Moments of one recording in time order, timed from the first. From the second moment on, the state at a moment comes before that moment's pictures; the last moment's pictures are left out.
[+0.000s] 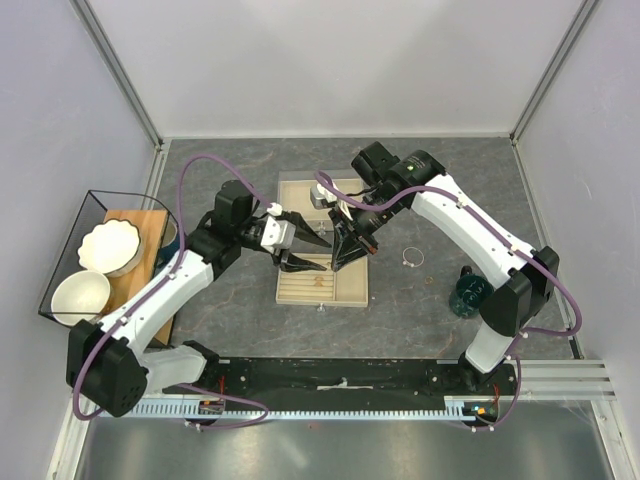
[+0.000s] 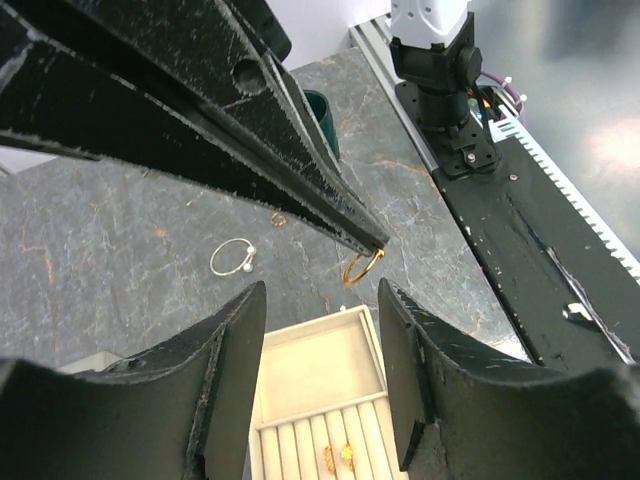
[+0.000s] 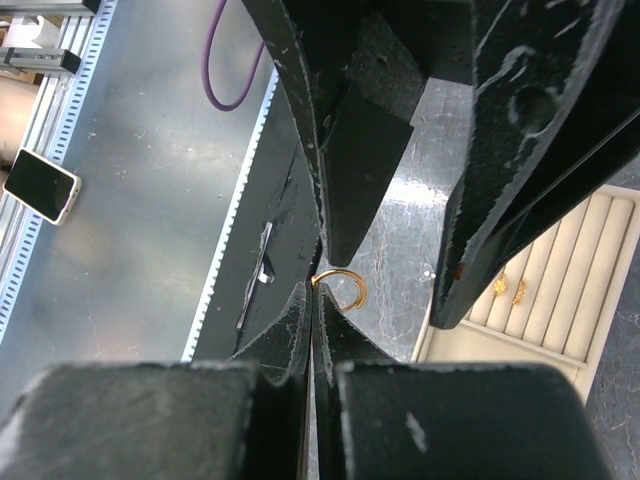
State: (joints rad) left arm -0.48 1.18 0.92 -0.15 1.27 0.68; right arm 0.67 1.72 1.80 -1.35 -1.06 -0.82
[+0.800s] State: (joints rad) left arm -0.53 1.20 0.89 -0.05 1.27 0.61; right arm 0.67 1.72 1.80 -1.35 -1.06 -0.82
